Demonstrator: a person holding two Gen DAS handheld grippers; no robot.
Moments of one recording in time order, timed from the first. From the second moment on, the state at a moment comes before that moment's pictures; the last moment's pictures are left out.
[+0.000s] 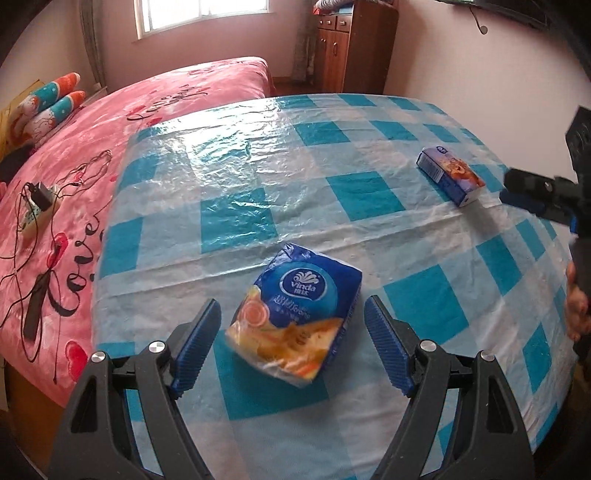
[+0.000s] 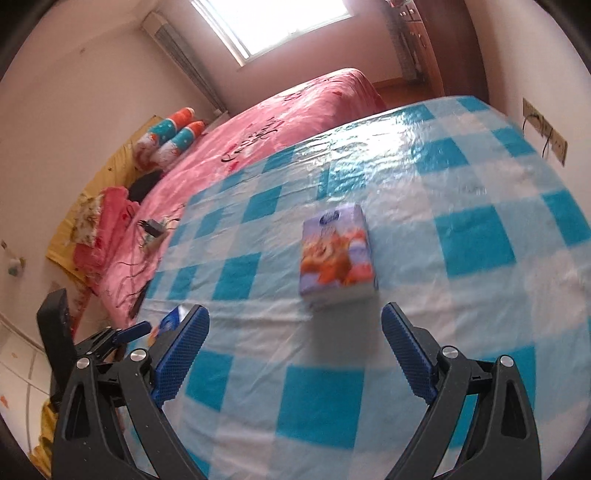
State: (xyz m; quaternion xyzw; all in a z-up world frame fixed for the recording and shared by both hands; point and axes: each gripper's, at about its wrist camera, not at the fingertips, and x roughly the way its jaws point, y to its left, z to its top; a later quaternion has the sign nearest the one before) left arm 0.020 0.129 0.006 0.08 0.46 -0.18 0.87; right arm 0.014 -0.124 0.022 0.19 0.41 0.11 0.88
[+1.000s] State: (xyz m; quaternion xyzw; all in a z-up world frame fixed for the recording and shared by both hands) left arm 0.020 0.122 -0.001 0.07 0.43 -0.16 0.89; right arm 0.070 -0.095 -0.003 0.08 0.42 0.05 0.90
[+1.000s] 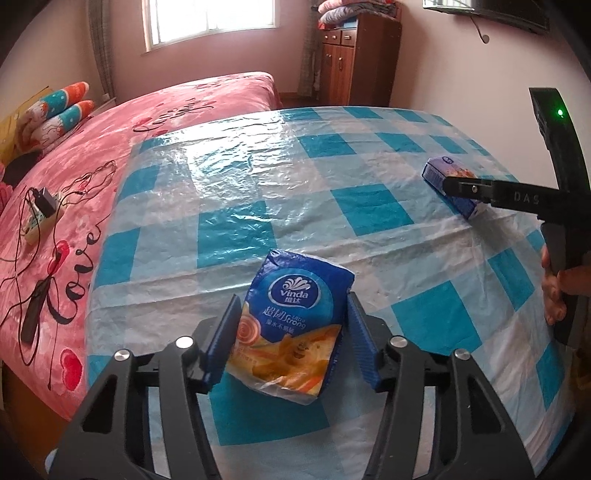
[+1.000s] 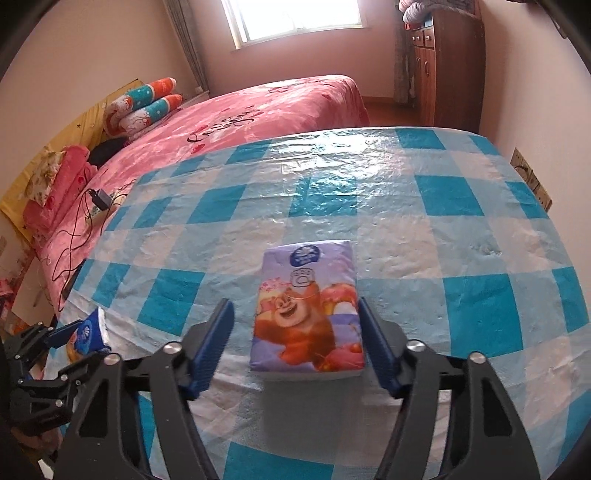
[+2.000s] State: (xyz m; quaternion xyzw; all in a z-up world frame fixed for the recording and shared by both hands) left arm -0.033 0.161 0.002 -0.01 0.44 -0.15 0.89; right arm -0.003 -0.054 -0.001 0.08 0.42 0.11 0.90
